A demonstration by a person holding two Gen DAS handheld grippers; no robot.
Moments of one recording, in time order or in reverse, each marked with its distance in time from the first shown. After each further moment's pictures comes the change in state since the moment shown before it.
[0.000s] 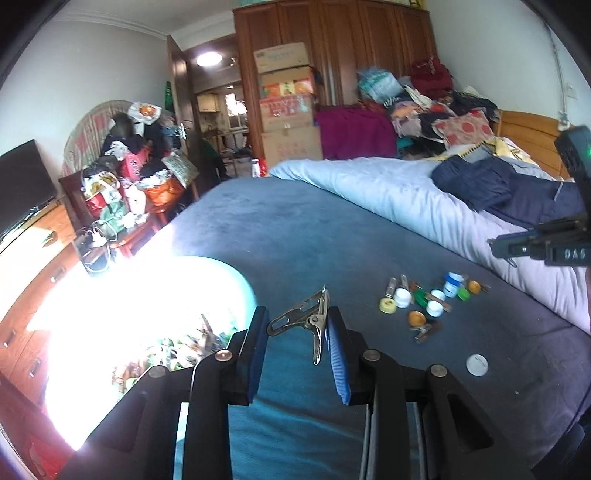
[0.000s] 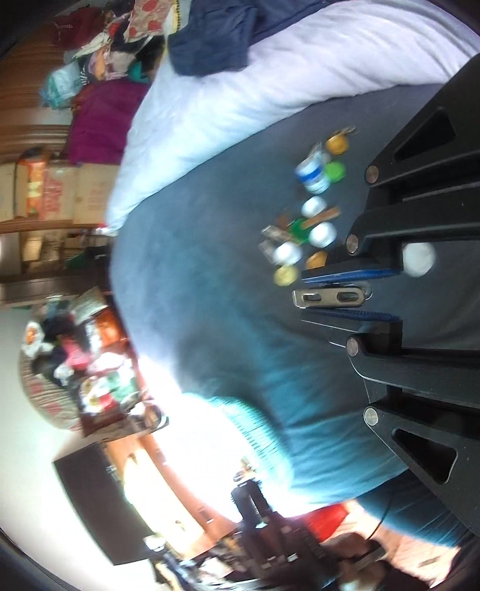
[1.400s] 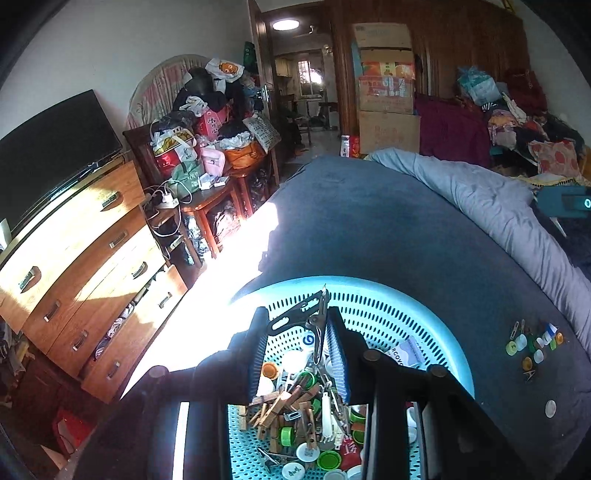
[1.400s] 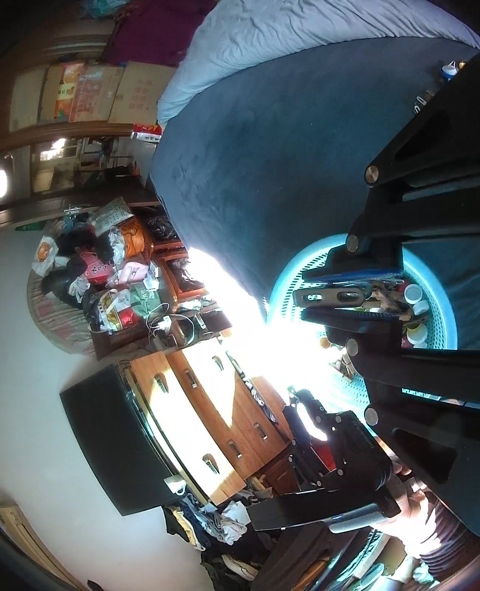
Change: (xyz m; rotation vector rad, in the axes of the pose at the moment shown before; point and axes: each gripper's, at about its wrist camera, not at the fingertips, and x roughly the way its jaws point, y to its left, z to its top) left arm 0.057 0.255 0.072 -0.161 0.152 0.225; right arm 0.084 0.200 0.213 -0.095 0.008 0.248
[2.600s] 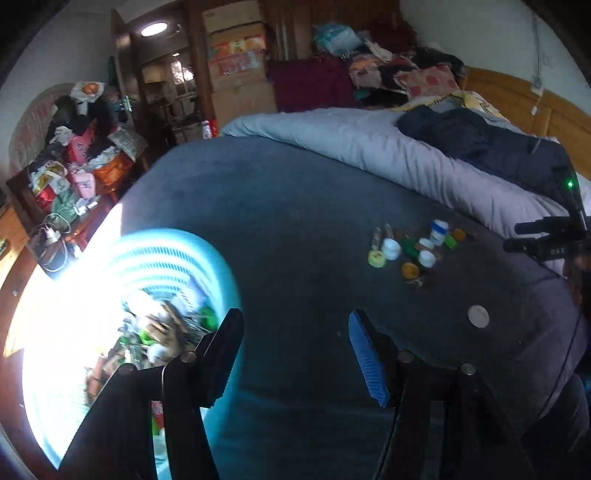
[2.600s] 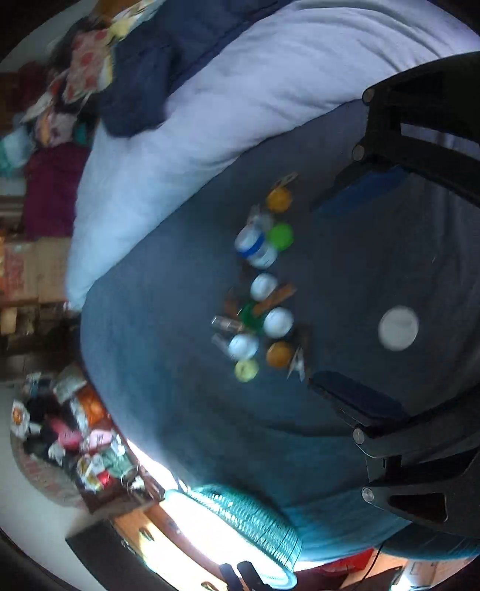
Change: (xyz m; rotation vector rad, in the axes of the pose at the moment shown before) left arm 0.000 -0.238 -0.119 0.339 0.066 -0.405; right arm -0.130 -0.285 -0.344 0.358 0.146 -0.513
